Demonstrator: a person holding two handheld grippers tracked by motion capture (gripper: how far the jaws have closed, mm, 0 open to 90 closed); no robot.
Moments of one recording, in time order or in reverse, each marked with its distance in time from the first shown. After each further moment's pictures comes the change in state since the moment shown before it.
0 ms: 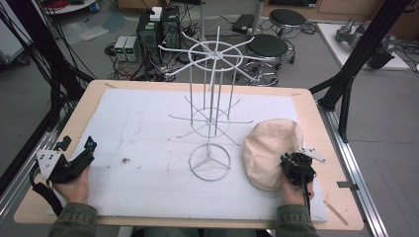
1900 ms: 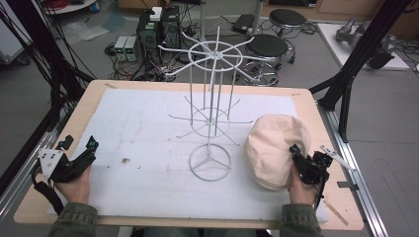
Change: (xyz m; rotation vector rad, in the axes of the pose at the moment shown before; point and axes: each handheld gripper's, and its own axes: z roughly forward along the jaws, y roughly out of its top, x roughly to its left) left arm -0.002 -0.001 0.003 0.004 -0.023 -0.001; right arm -0.028 0.018 -0.028 -0.158 0.244 0.307
